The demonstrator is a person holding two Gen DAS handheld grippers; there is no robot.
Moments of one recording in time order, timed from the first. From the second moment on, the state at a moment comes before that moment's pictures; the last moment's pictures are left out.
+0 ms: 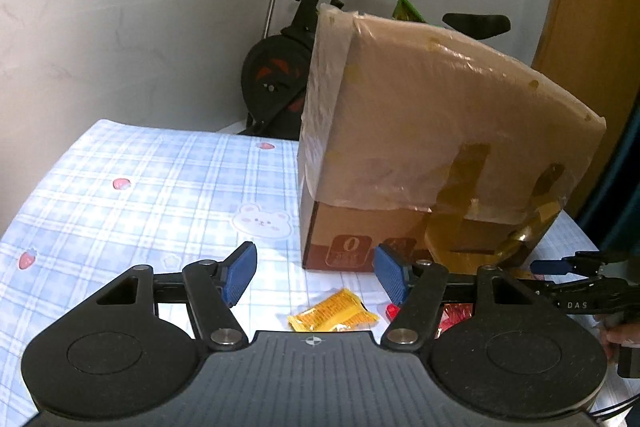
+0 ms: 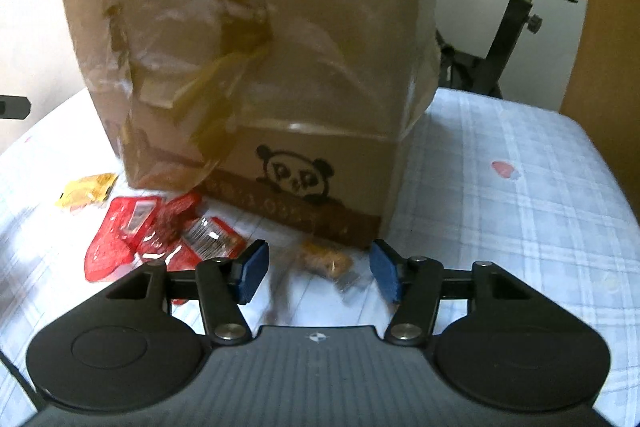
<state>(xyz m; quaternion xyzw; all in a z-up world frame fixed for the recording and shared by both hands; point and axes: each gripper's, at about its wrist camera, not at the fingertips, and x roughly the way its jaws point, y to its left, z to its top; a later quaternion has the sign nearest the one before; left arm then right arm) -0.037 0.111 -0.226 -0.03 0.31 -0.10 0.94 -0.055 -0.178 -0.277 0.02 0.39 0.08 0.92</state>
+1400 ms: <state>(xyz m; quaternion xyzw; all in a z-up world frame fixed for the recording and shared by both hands) -0.015 0.005 -0.294 -0.05 0.42 -0.08 0.90 -0.078 -0.162 -0.293 0.06 0.35 0.08 0.93</state>
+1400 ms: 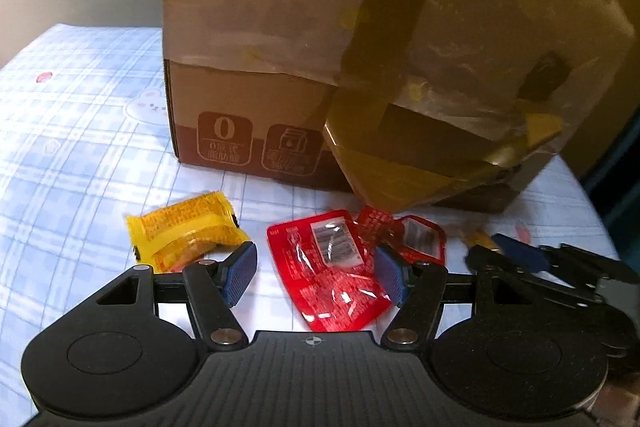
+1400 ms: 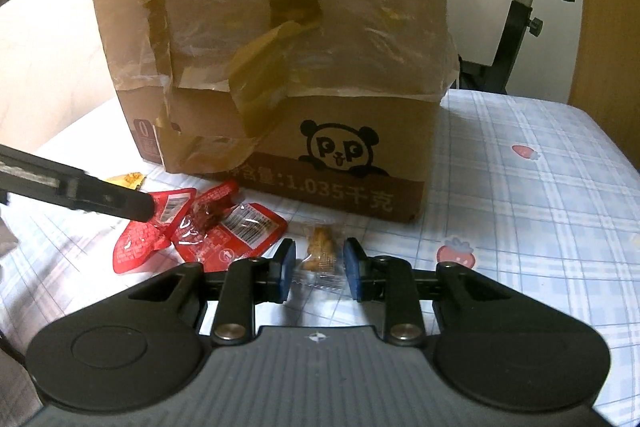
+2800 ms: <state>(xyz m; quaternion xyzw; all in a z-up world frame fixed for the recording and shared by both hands) -0.075 0.002 -0.298 0.03 0.37 -0.13 0.92 -0.079 -0.168 -0.292 0.09 0.34 0.08 0.93</state>
